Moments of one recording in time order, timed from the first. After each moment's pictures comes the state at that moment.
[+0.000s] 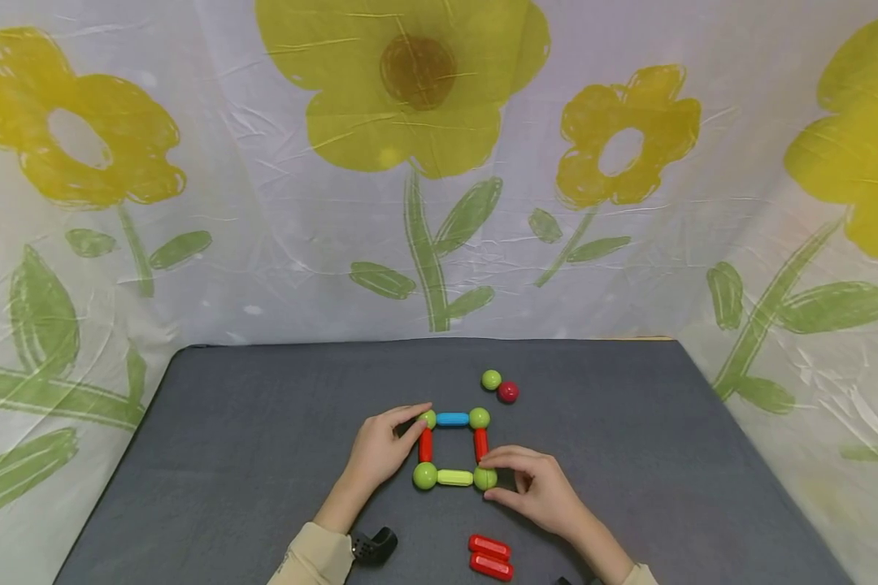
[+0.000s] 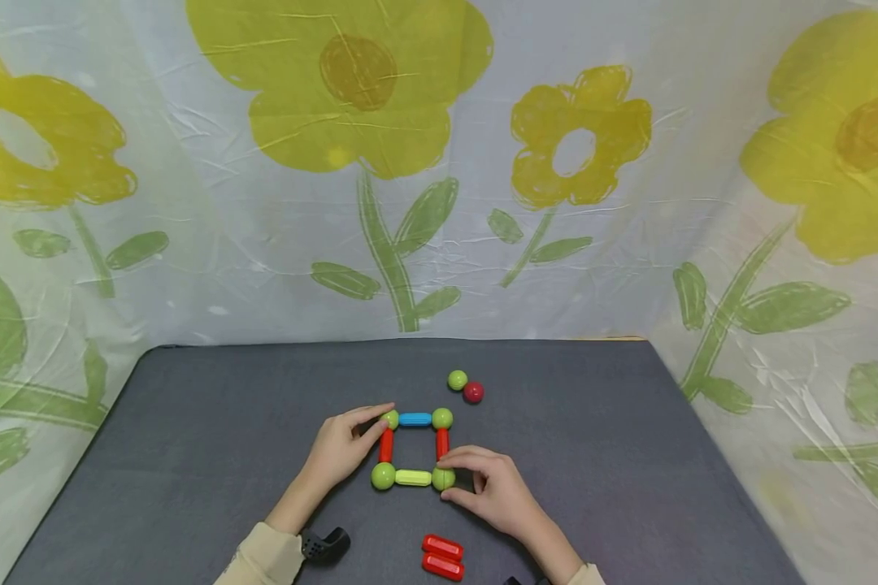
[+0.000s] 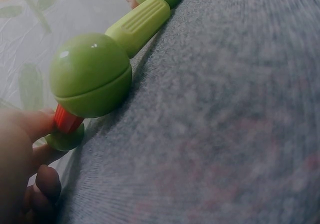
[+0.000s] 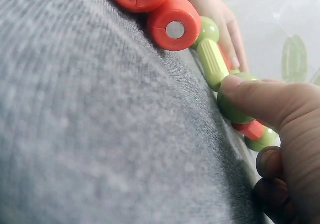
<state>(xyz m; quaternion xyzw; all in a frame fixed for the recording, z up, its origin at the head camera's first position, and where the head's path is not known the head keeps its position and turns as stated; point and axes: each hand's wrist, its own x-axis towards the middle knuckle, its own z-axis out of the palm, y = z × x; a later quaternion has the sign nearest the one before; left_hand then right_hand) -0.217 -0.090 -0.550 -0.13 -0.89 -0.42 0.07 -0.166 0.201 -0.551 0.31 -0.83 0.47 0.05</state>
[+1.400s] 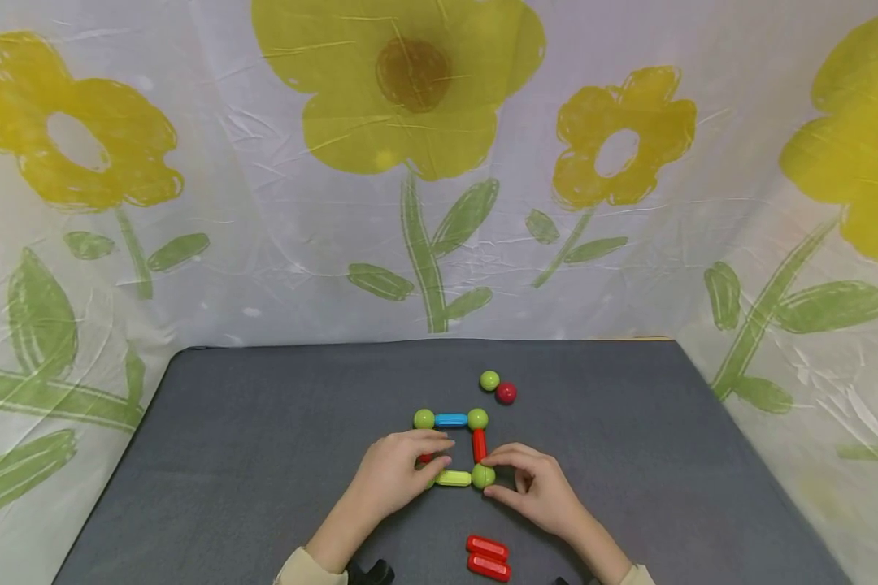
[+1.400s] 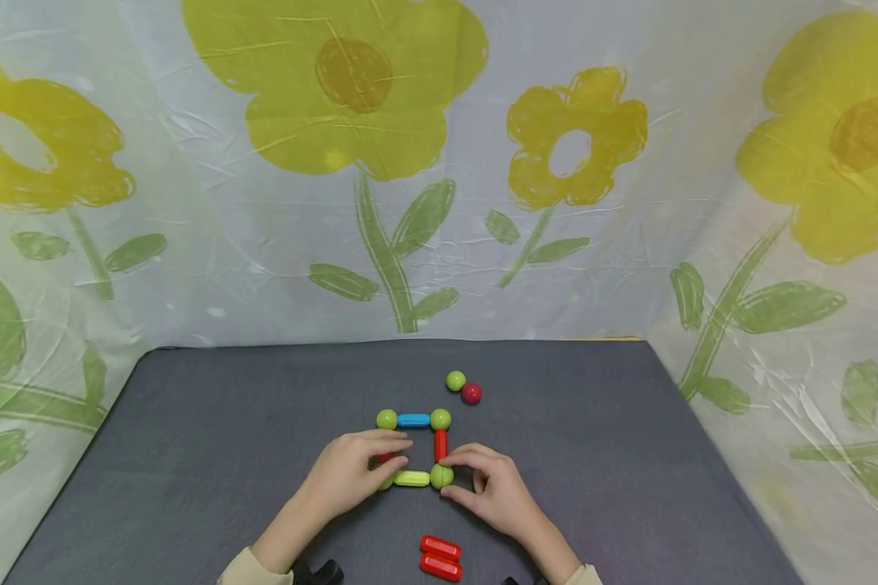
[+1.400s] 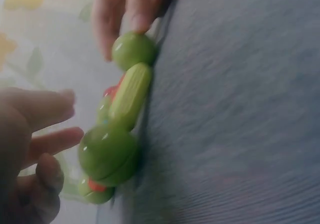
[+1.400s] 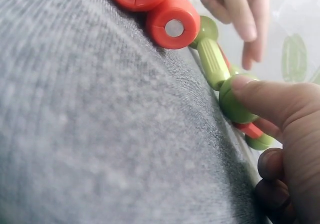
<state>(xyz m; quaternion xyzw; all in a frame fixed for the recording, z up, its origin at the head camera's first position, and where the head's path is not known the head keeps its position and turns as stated) -0.177 -0.070 -0.506 -0.26 -0.92 -0.30 0.07 -0.166 0.202 -0.555 0.30 -0.82 0.48 0.08</state>
